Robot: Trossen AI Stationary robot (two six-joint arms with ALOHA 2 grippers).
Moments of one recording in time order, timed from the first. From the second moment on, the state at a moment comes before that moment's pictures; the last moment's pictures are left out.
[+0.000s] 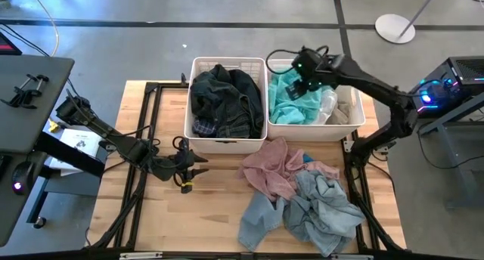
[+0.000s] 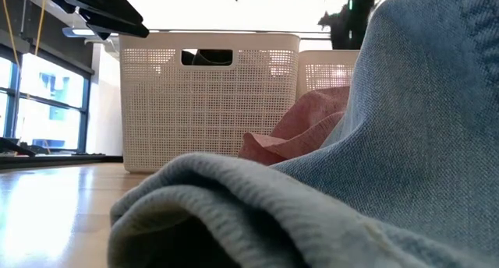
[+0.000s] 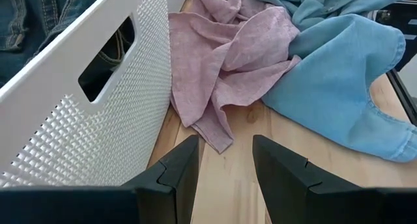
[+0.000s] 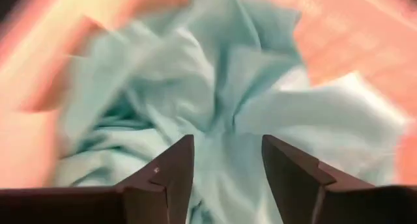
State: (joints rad) left arm -0.53 1.06 0.69 -0.27 -0.59 -0.40; right arm -0.57 1.50 1.56 -1.22 0.25 0.37
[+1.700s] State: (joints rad) left arm -0.53 1.06 0.69 -0.25 -0.60 -0.40; right arm 0.30 1.83 1.21 -0.89 0.06 0.75
